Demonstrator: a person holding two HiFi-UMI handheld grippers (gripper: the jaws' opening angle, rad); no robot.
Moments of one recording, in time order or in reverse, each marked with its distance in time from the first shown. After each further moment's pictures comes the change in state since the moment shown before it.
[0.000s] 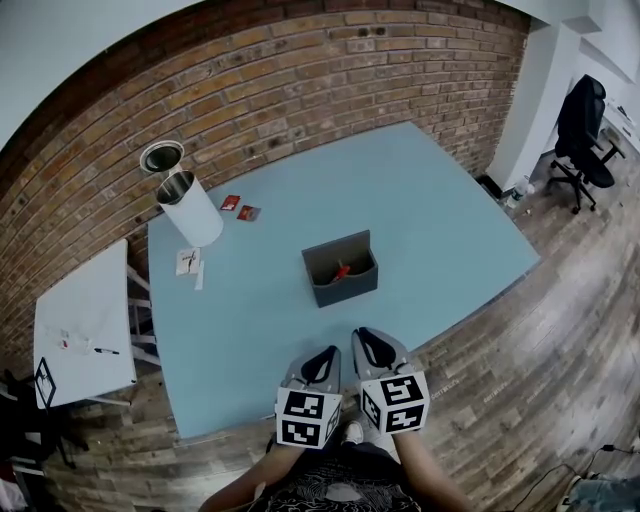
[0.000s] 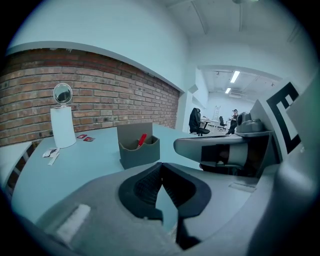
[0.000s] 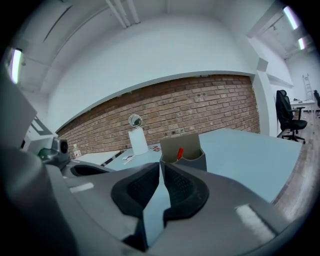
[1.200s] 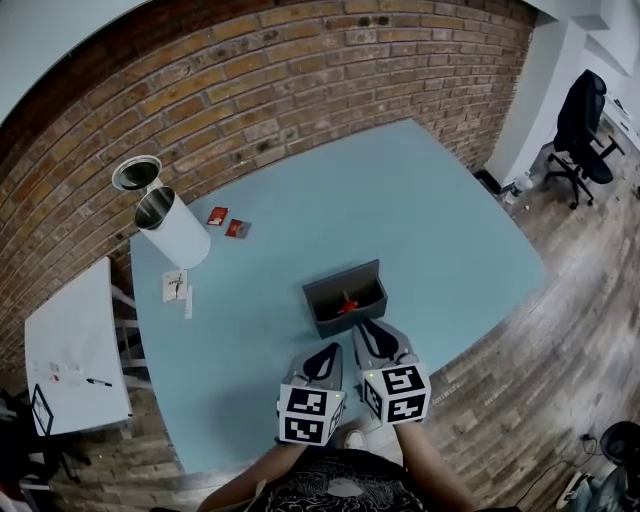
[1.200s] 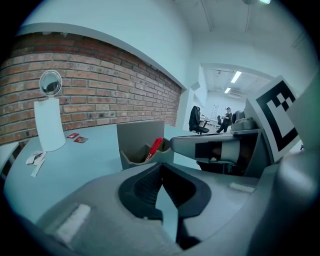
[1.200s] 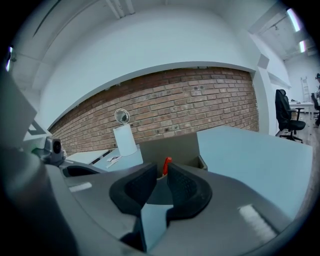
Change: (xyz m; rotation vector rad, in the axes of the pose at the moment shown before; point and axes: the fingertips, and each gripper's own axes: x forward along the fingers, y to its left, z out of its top) left arm 0.075 0.054 0.022 -0.016 0.041 -0.044; right arm 0.094 -0.043 0.018 0.011 0.046 -0.050
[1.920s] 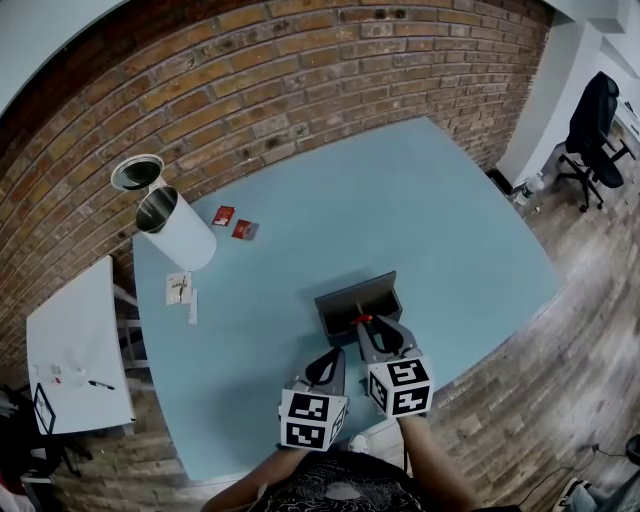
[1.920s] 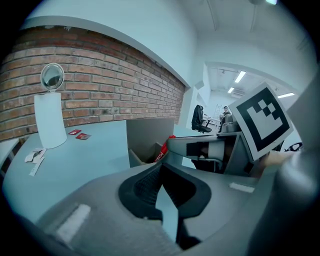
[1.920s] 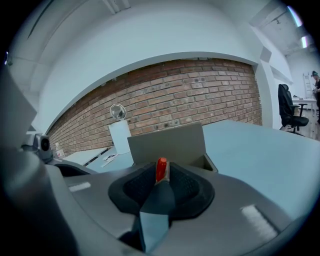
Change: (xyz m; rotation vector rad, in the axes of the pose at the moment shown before) left arm 0.014 0.024 -0.002 -0.030 0.024 0.015; right arm 0.046 -0.013 -0.006 0.017 0.043 0.017
